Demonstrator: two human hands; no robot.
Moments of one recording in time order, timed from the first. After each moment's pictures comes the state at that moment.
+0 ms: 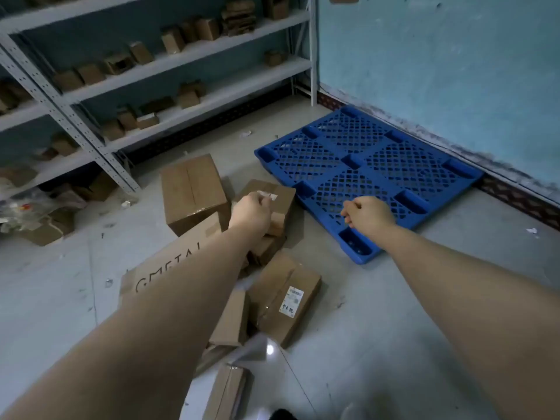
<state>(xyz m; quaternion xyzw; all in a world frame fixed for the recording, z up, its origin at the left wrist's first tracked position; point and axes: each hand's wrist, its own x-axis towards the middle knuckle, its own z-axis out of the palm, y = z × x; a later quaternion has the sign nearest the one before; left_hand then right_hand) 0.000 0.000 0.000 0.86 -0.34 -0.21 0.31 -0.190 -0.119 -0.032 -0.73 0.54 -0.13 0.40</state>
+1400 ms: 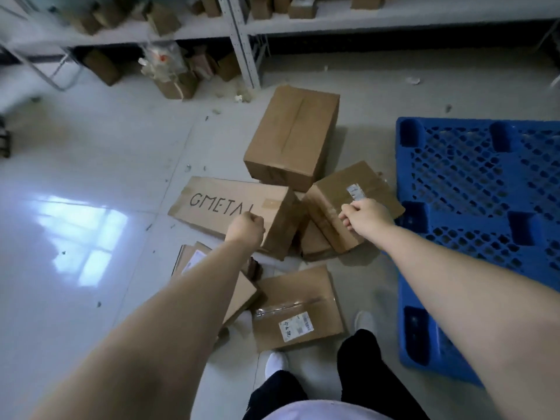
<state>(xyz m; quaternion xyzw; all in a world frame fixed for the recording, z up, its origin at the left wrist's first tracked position) 0.220 -0.130 -0.114 0.89 0.15 -0.24 0.35 0.177 -0.358 -0.129 -0.82 0.29 0.16 0.46</state>
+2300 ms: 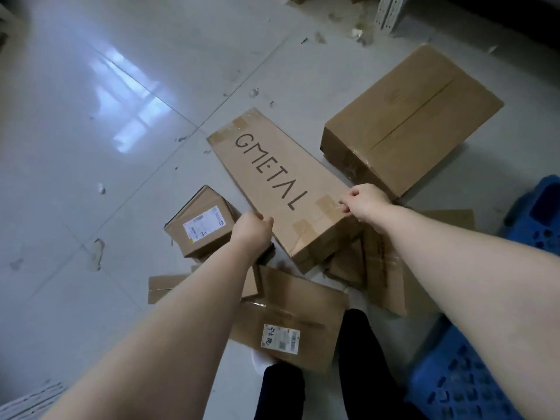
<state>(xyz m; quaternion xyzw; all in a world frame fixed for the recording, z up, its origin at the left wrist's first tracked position) 0.341 -0.044 -0.287 0.77 0.42 -0.22 0.43 0.443 -0.240 -0.298 -0.88 0.08 0.35 0.32</state>
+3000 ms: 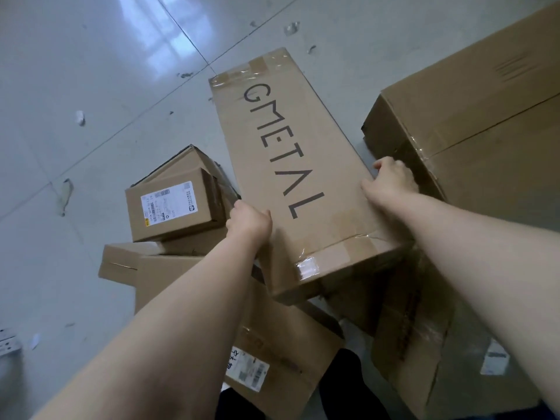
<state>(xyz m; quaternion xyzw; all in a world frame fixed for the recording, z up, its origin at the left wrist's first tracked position) 0.427 -0.036 -0.509 0.70 0.58 -0.21 0.35 0.581 -0.207 -0.493 -0.94 -0.03 0.31 0.12</state>
